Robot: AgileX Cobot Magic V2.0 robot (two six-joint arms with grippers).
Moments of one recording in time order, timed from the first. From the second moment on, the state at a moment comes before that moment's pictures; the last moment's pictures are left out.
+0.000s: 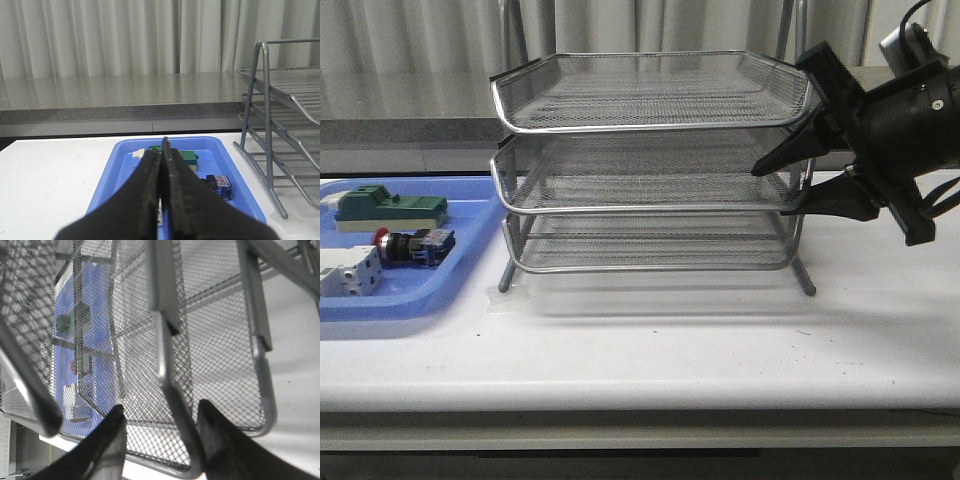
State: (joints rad) left arm 0.00 -0.01 0.00 0.11 -0.01 -0.10; right arm 0.05 1.71 -0.83 1.70 0.63 -0.99
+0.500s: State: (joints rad) left arm 0.00 -0.01 0.00 0.11 -0.01 -0.10; right arm 0.05 1.75 -0.83 1.72 0.64 -0.99
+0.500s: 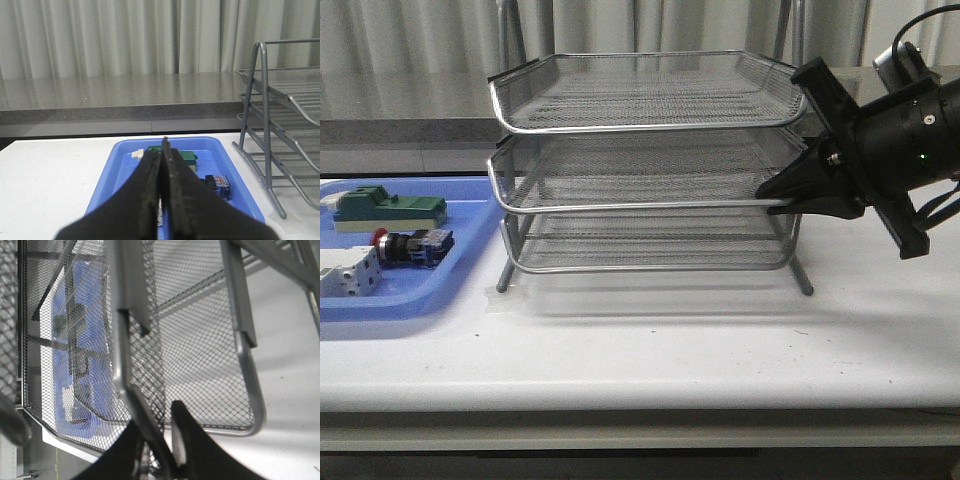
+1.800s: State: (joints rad) left arm 0.00 -0.01 0.00 0.11 -0.01 -0.10; right arm 0.06 1.40 -0.42 1.66 0.66 -1.04
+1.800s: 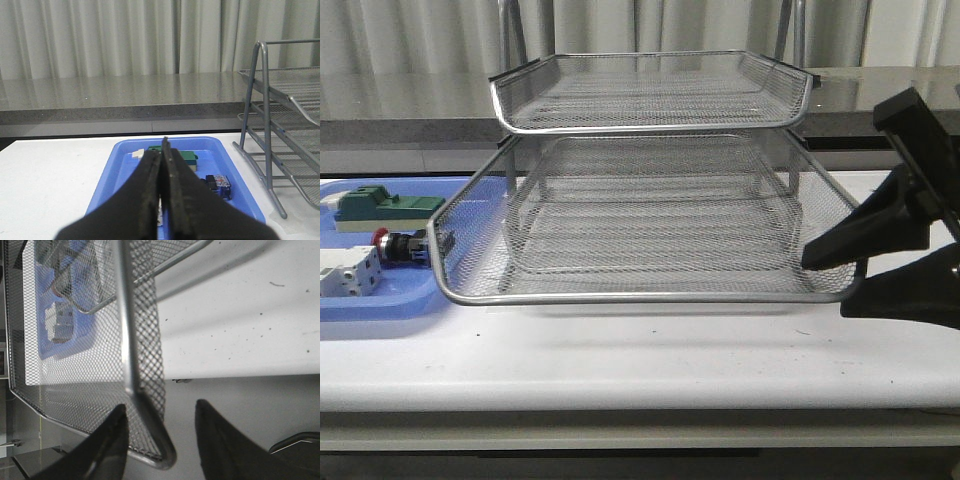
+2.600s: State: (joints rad) left arm 0.00 -0.01 0.00 0.11 -0.01 -0.10; right arm 0.06 0.89 -0.60 0.57 0.72 -0.32
